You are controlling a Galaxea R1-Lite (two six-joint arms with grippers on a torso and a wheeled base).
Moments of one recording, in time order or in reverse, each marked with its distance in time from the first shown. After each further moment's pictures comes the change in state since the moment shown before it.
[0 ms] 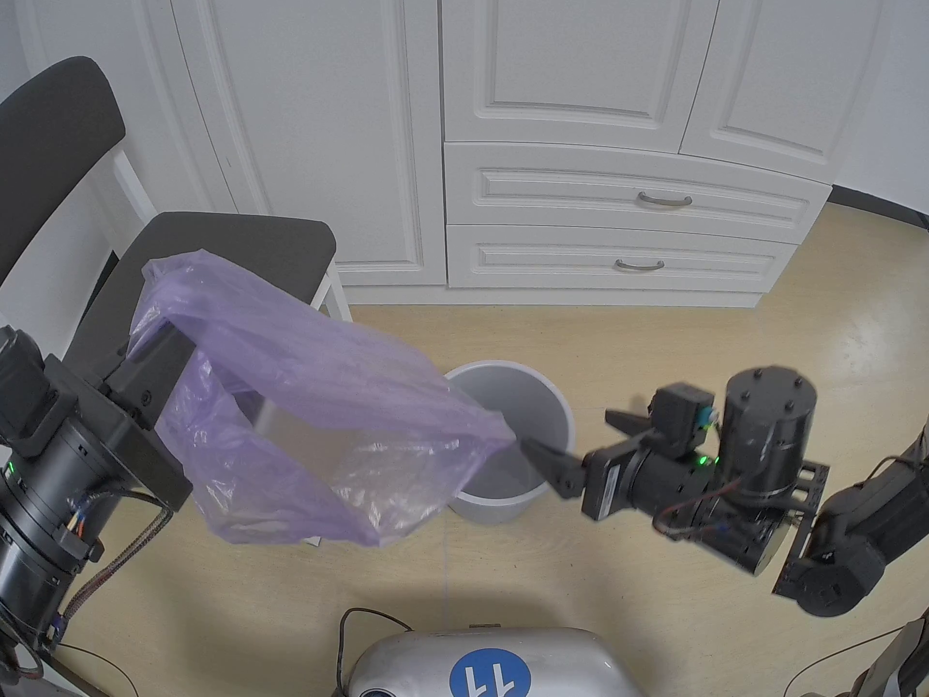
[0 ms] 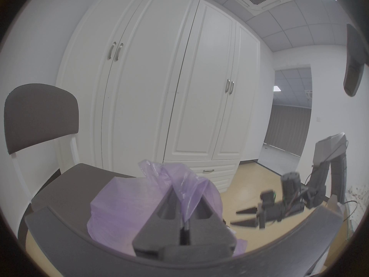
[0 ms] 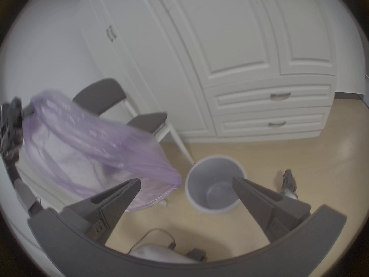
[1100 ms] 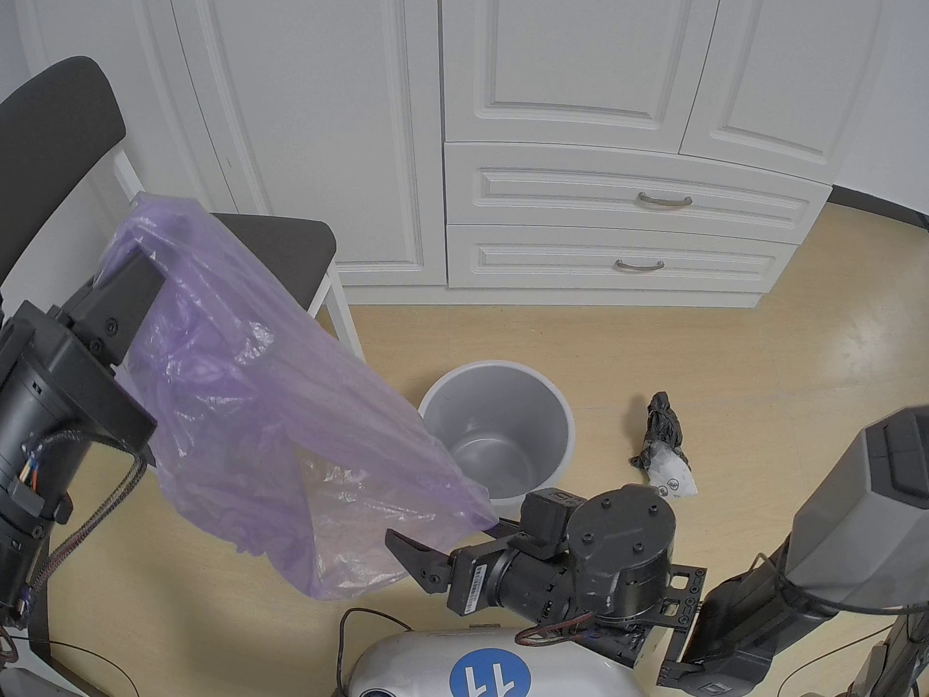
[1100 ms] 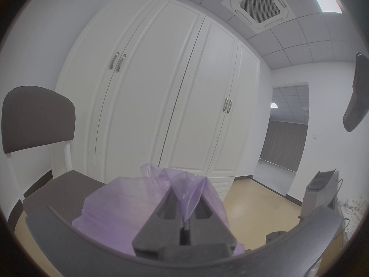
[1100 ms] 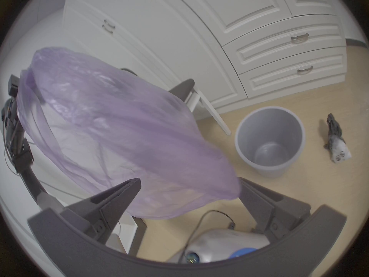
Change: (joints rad) left arm -0.034 -0.011 -0.096 -0.017 -0.005 -0.009; right arm 0.250 0.270 -0.063 -0.178 0.000 0.320
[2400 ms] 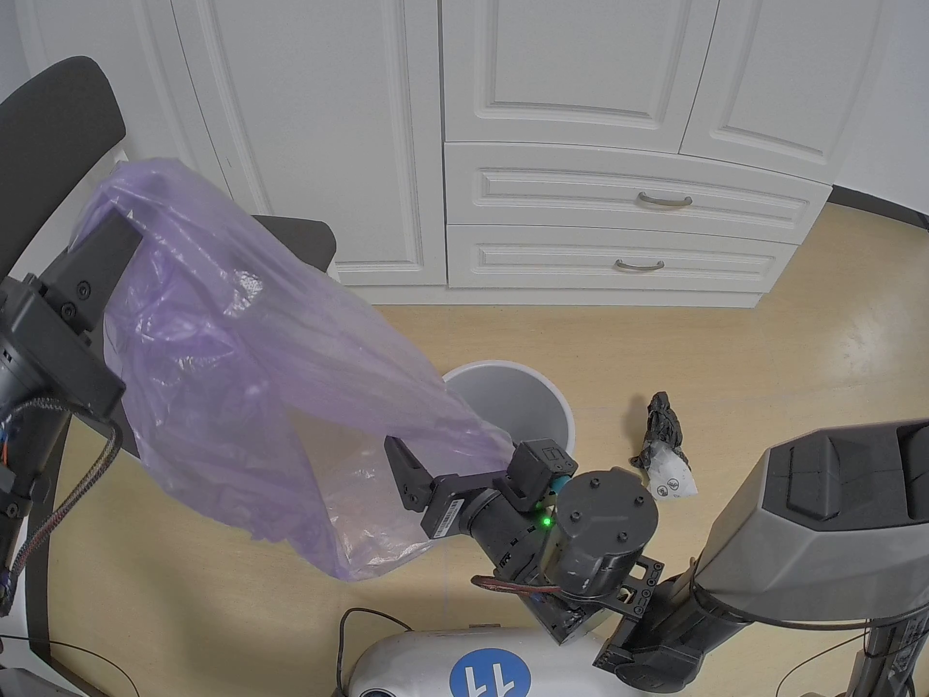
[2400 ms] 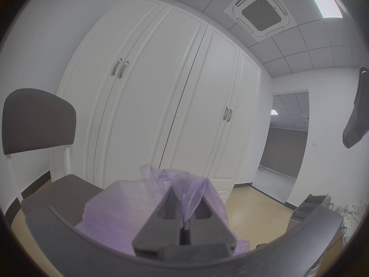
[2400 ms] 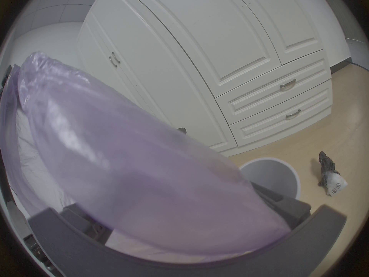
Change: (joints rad) left arm -0.005 -0.017 -0.037 -0.005 0.001 0.000; right arm -0.018 0.166 -0.150 -0.342 -0.264 -0.198
